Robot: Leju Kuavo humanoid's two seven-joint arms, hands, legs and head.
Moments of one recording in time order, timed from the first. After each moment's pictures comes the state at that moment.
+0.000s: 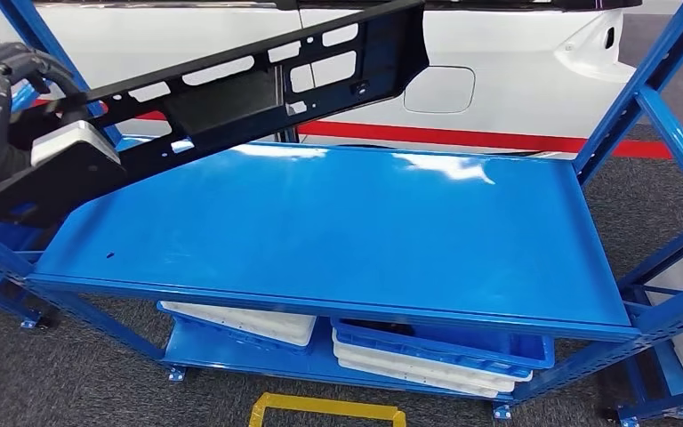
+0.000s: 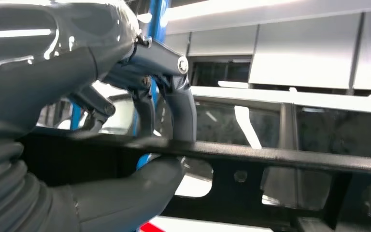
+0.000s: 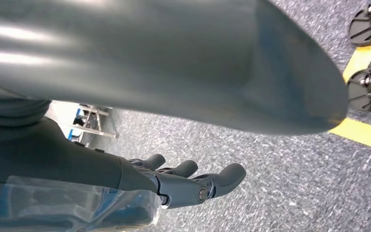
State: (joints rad) left arm -1.10 0.60 -0.88 -1.87 -0.40 0.08 0.61; right arm -0.12 -0.13 0.92 -0.23 -0.96 -0.02 0.54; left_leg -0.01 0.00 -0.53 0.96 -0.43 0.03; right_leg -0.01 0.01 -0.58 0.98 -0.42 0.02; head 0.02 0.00
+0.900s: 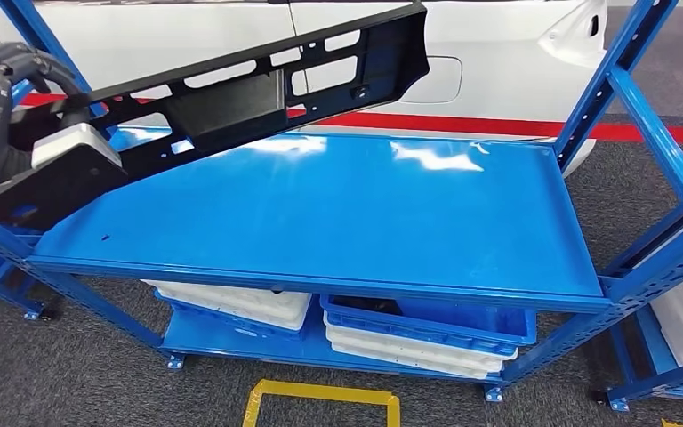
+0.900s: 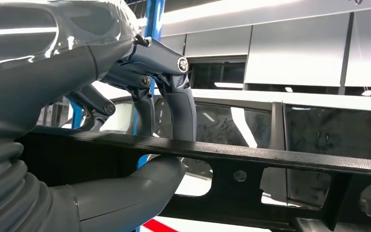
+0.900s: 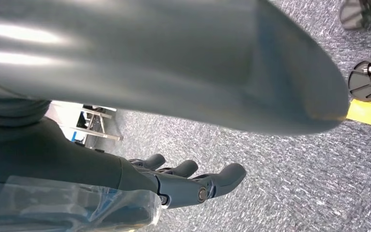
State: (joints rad) left arm -1.10 0.60 -0.87 -1.88 -0.40 0.07 0.60; right arm -0.12 -0.15 0.92 -0.23 -0.97 -0.02 0.54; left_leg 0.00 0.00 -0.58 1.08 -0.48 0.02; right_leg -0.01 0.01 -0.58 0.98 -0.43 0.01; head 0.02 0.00
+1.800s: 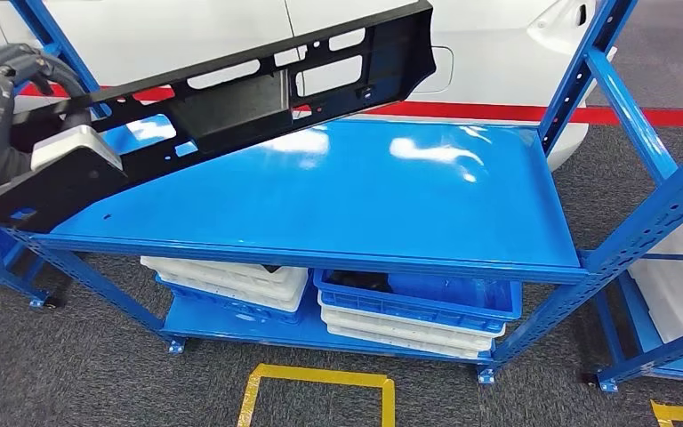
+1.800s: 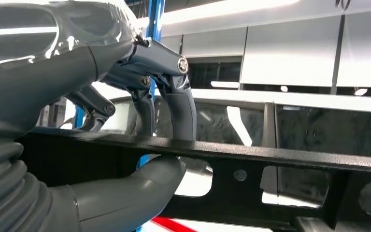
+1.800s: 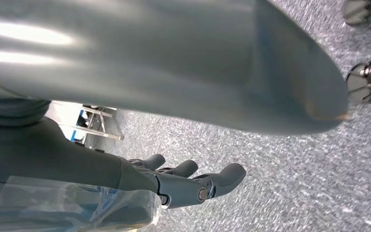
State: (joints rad) left arm -1.10 0.60 -0.87 -1.89 -0.39 0.06 0.60; right arm -0.13 -0.15 0.92 -0.23 -0.97 -0.02 0.54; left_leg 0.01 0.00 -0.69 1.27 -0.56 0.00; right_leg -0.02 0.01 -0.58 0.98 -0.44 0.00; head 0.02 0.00
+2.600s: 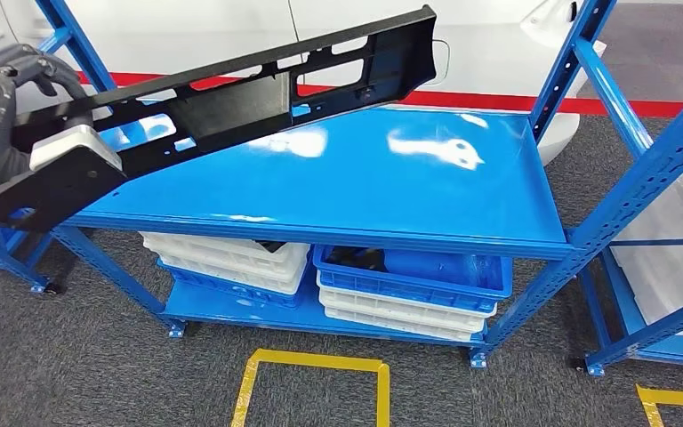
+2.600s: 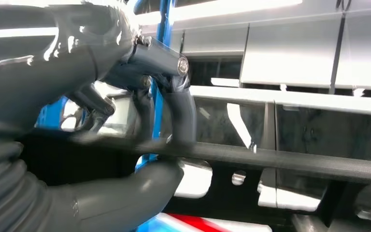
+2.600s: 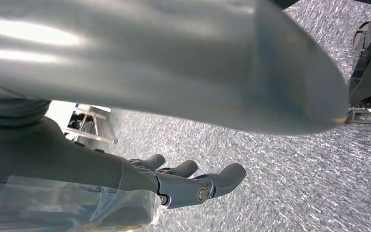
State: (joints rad) left arm -1.10 0.60 -0.87 -1.89 -0.37 0.06 0.60; right arm -0.13 -0.14 0.92 -0.23 -0.97 -0.01 0.54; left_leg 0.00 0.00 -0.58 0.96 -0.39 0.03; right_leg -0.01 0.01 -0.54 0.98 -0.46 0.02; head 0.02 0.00
